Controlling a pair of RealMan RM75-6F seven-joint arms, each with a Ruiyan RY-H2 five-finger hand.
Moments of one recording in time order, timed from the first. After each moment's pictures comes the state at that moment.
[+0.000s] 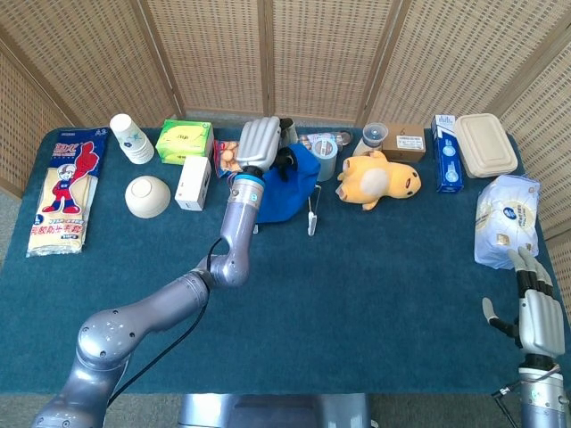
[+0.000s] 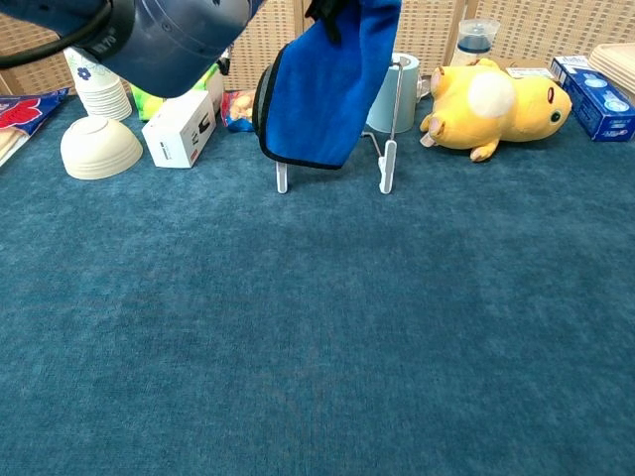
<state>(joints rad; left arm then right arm) -1.45 -1.95 -0.61 -0.62 0.67 0.83 0.20 0.05 -1.23 0.17 -1.70 -1.31 1.49 0.08</state>
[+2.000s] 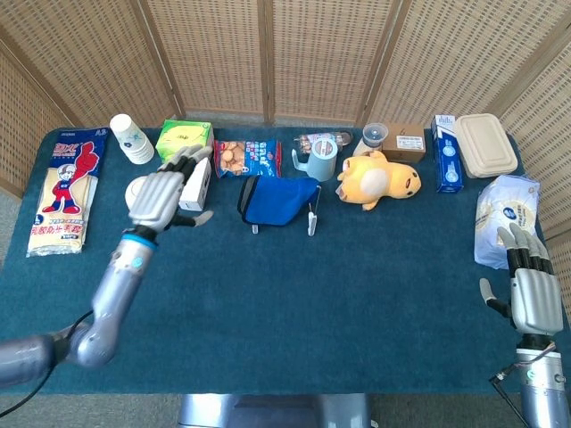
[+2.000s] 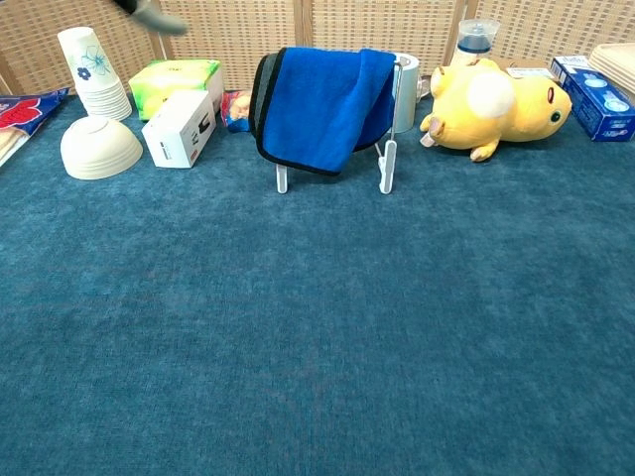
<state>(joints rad) -0.80 -1.28 -0.33 -1.80 0.86 1.13 0.27 0.12 -1.20 0.21 -1.69 -1.35 1.47 -0.07</state>
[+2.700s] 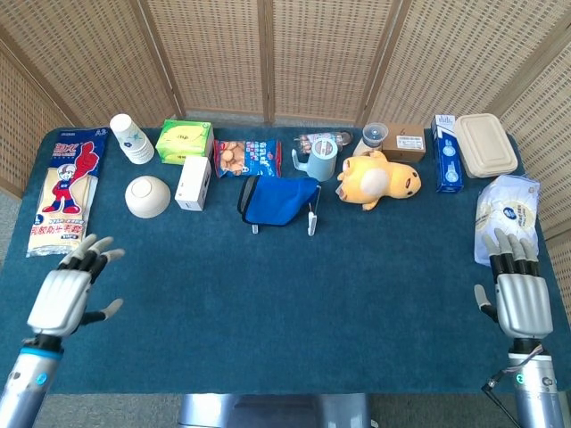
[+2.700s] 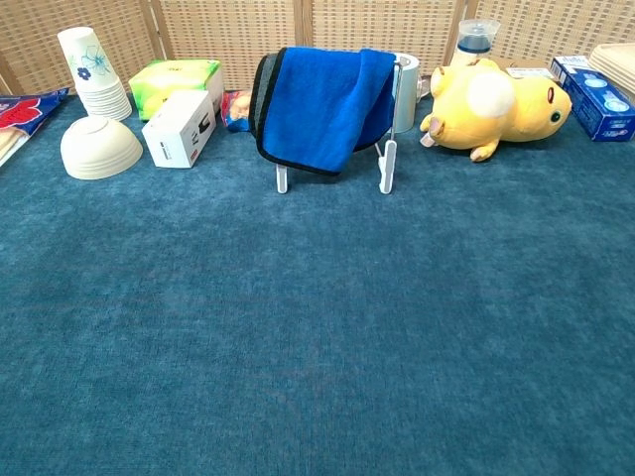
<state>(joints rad) -0.29 -1.11 0.10 -1.96 1.40 1.53 0.29 0.13 -1.21 0.15 -1.66 -1.40 1.49 -0.26</state>
